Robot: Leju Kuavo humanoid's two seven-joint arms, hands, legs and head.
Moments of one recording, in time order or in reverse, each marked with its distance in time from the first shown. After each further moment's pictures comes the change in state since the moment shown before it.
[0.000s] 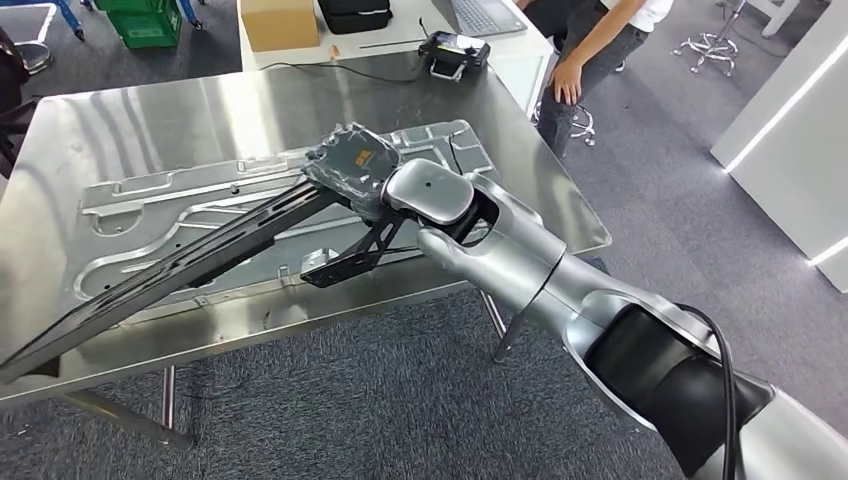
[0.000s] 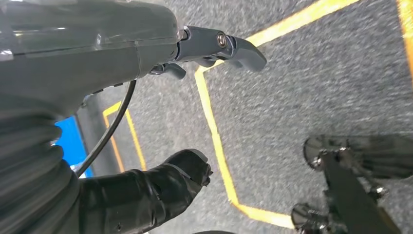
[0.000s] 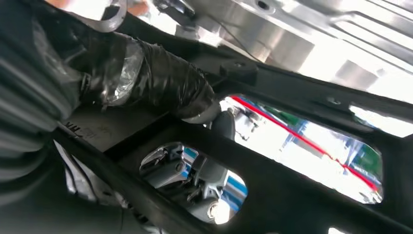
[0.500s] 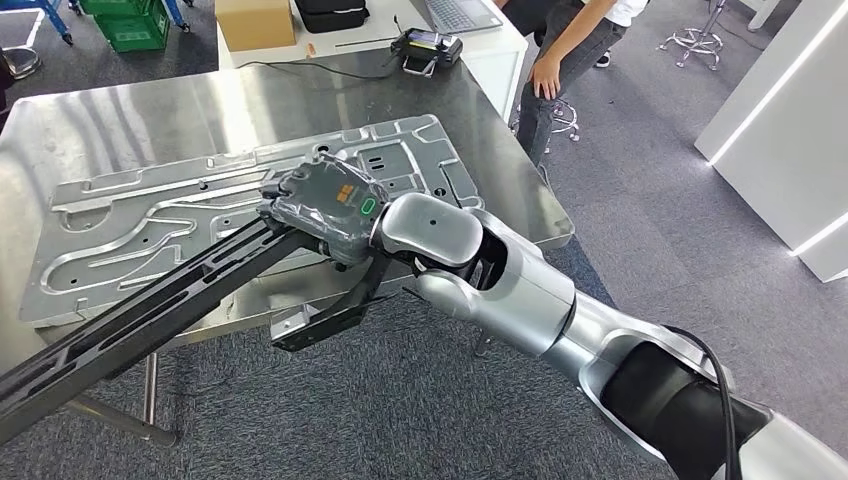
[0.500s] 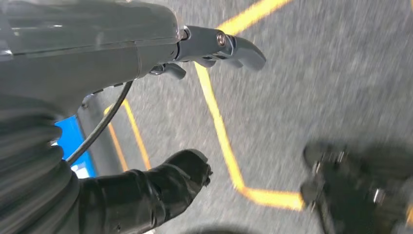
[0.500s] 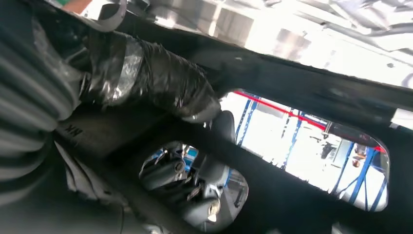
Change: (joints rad) left arm -0.016 -0.022 -0.020 -0.002 -0.012 0.008 0.014; right arm 0.123 0.003 -0.018 -0.336 -0.120 0.027 -0.011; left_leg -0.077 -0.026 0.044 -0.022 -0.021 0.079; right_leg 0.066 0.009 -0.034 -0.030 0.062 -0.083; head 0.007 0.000
